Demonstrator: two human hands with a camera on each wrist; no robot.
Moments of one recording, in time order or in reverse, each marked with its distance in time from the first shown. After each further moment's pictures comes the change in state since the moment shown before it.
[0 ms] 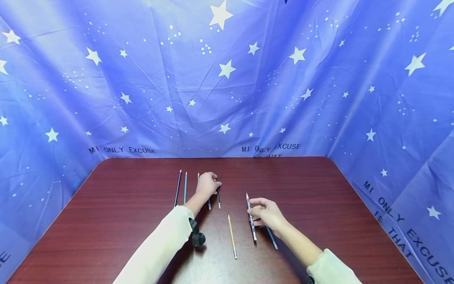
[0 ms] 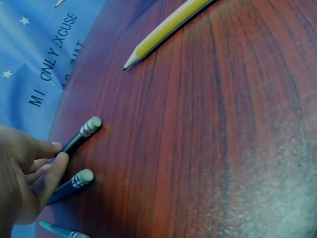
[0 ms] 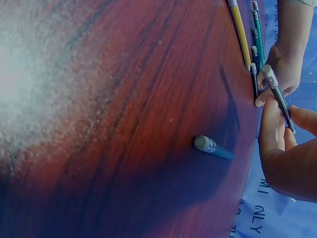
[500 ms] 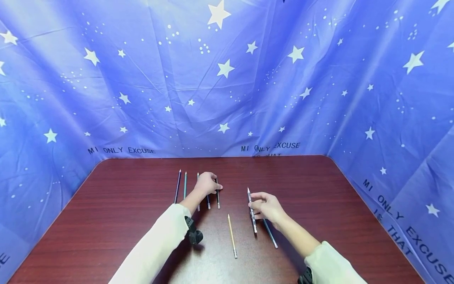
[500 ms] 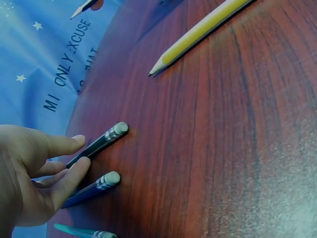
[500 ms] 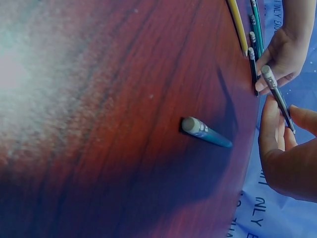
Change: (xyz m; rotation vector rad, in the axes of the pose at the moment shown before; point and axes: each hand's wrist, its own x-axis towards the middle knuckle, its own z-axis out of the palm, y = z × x) left_hand 0.001 0.004 -0.011 0.085 -0.122 -0.020; right_hand 0.010 -0.005 -0.005 -0.015 0.033 0.000
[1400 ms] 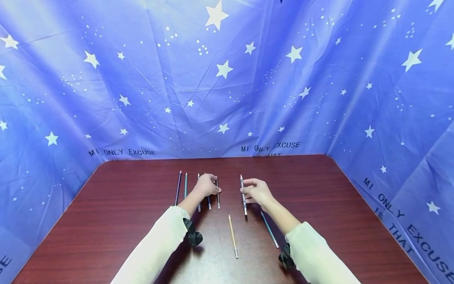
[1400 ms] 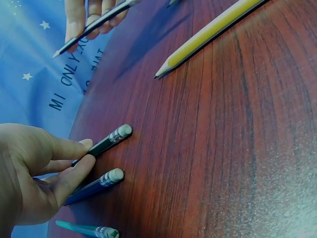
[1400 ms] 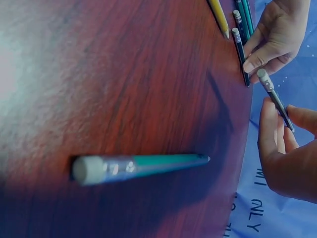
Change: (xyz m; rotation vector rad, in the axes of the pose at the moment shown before) left_hand -0.003 -0.002 -0.003 0.030 -0.034 0.029; right_hand 0.047 -0.020 0.015 0.041 0.085 -0.008
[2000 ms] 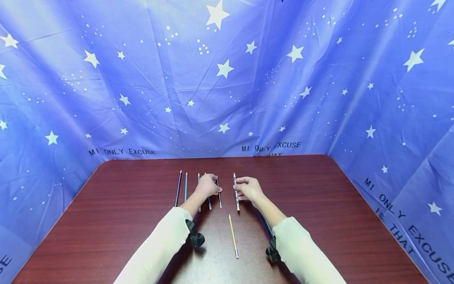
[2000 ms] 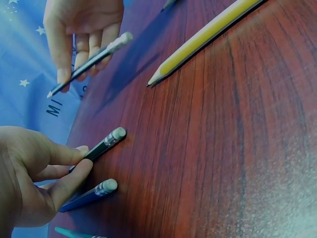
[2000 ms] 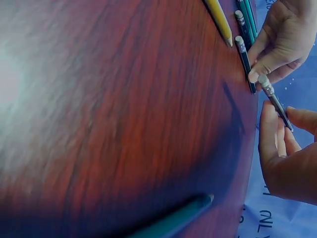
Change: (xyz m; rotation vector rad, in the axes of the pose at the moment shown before) left_hand -0.004 0.006 0.003 -0.005 0.039 -0.032; right_hand 0.026 0.005 0.022 -0.001 0.026 0.030
